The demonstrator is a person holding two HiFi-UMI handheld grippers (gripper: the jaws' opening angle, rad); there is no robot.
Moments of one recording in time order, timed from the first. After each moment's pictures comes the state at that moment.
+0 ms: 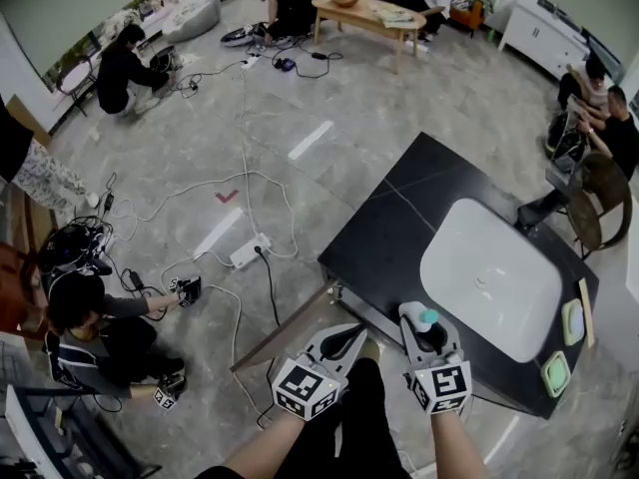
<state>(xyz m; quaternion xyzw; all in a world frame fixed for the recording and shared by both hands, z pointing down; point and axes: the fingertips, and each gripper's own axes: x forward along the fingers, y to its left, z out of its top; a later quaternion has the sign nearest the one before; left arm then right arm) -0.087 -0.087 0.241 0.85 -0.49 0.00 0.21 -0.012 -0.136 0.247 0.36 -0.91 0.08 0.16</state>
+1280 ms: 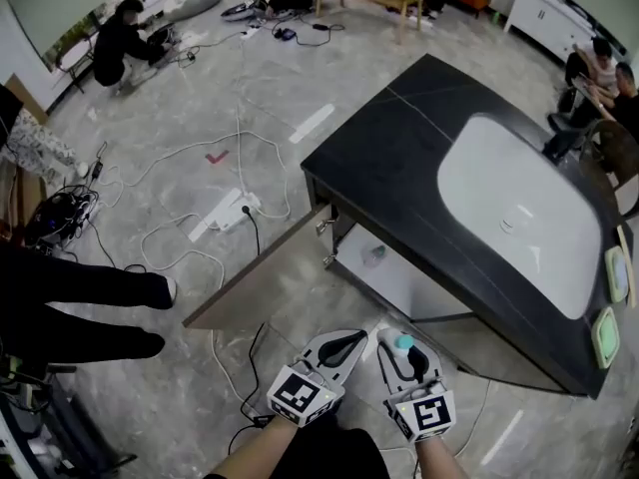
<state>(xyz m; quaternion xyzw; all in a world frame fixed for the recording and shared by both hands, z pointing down) -0.028 0.013 0.418 0.86 -0.47 0.02 0.17 0.012 0.013 0.419 0.32 -0.93 0.11 0.15</state>
